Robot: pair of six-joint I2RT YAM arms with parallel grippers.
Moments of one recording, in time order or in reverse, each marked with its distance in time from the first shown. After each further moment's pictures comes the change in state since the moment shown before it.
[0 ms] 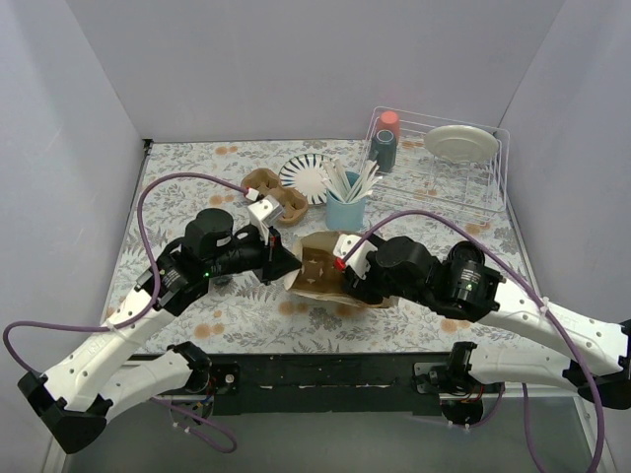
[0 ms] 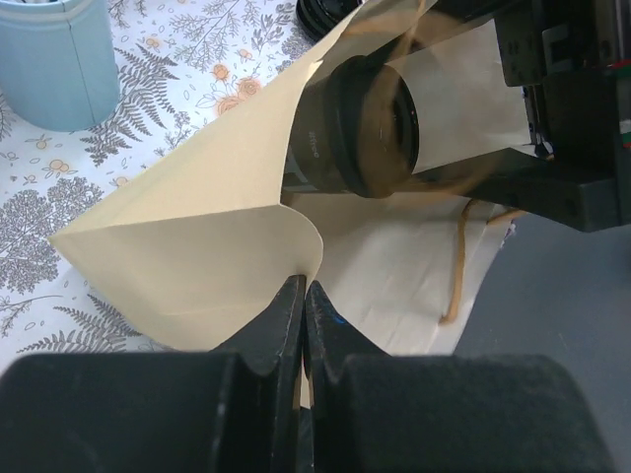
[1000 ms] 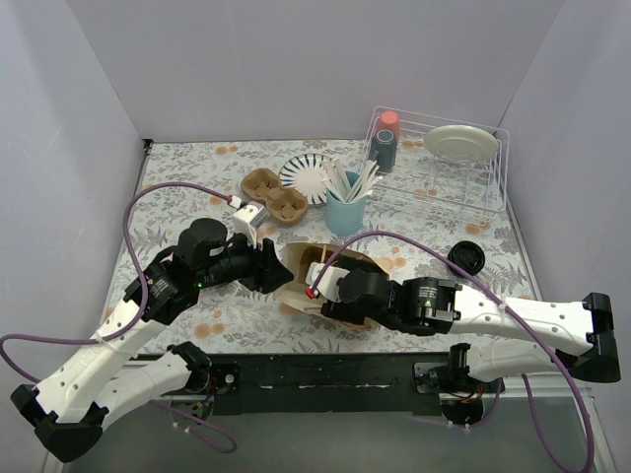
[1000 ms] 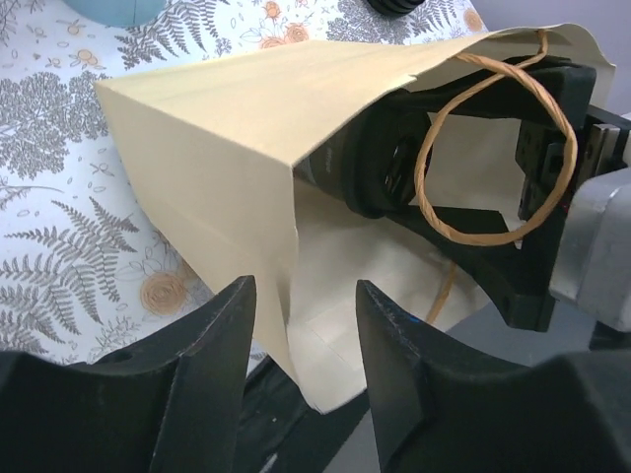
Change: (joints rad) left arm 0.000 -0.078 -0.035 -0.135 -0.130 -0.150; right arm 0.204 0.125 -0.081 0.058 0.216 0.048
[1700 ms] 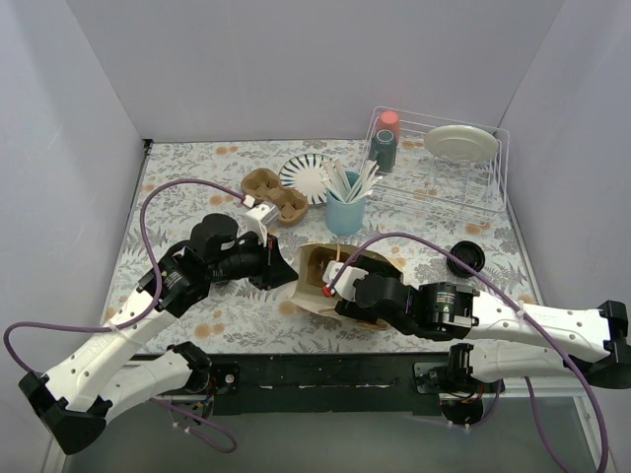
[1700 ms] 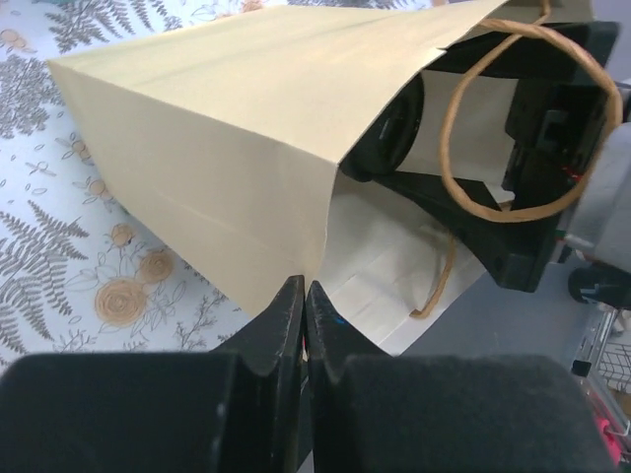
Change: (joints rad) left arm 0.000 0.066 0.000 0.032 0.087 -0.048; right arm 0.005 -0.114 -0.082 -0.017 0.097 0.041
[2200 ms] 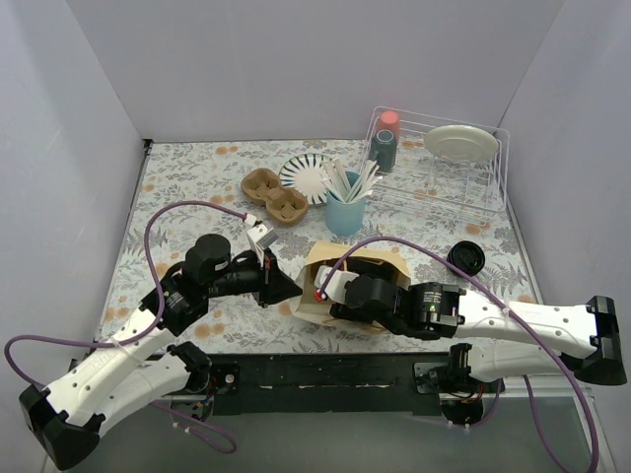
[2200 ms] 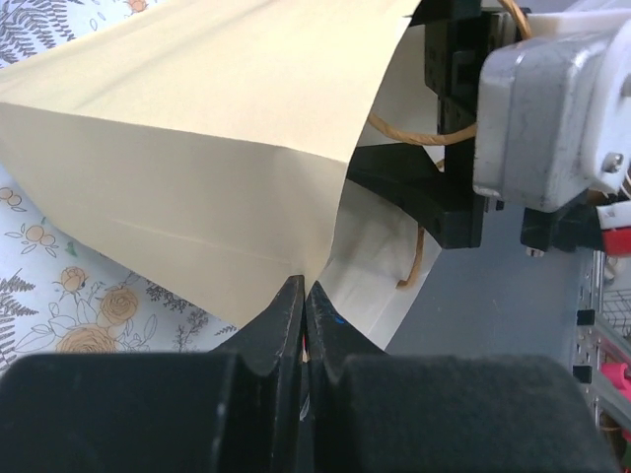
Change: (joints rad) left arm -0.001 -0.133 -0.242 0.256 0.169 0.037; right arm 0.000 0.066 0.000 0.013 -0.002 -0.055
